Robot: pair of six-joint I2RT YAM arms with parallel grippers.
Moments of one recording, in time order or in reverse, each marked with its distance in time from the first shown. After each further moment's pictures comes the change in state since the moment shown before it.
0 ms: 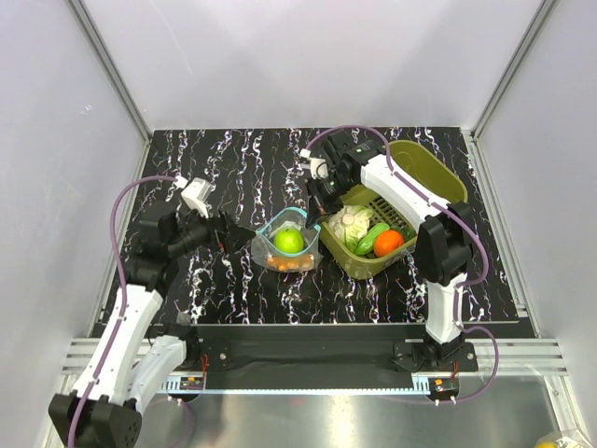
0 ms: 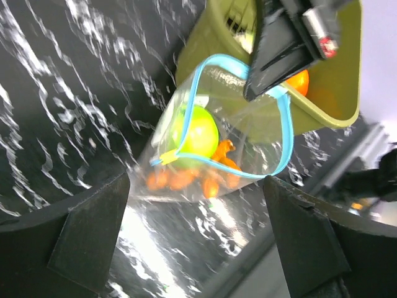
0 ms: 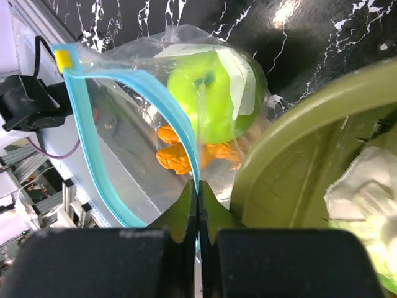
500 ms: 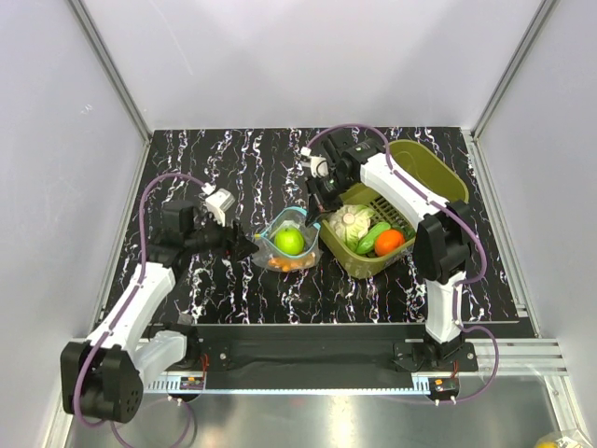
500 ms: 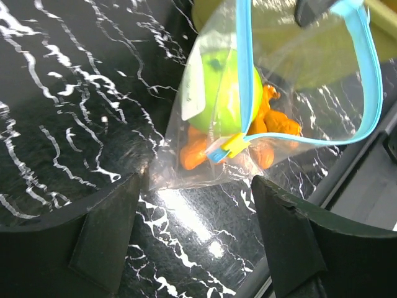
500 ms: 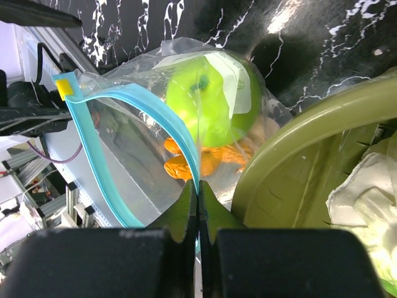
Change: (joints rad) left arm 0.000 0.166 -0.093 0.052 0.061 0.274; right arm -0.013 0.021 0.021 -0.002 -0.006 0.015
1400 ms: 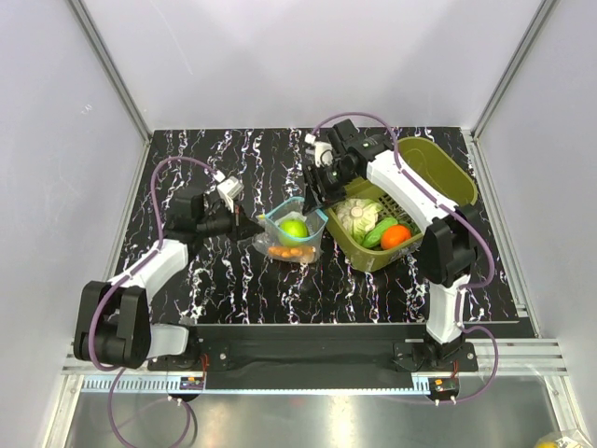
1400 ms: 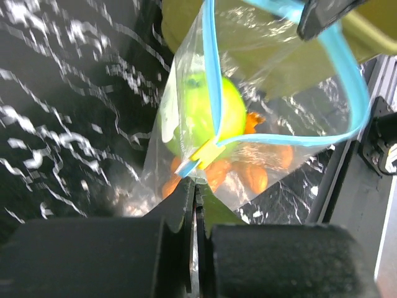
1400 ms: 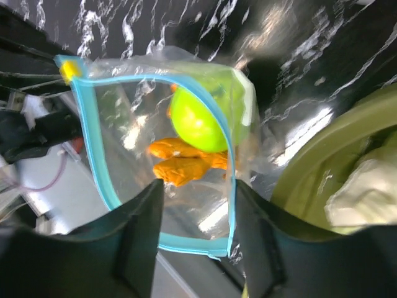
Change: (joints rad) left arm 0.000 0.323 0.008 0.388 0.197 -0.063; right arm -0.016 -0.037 0.017 0.053 0.093 0.010
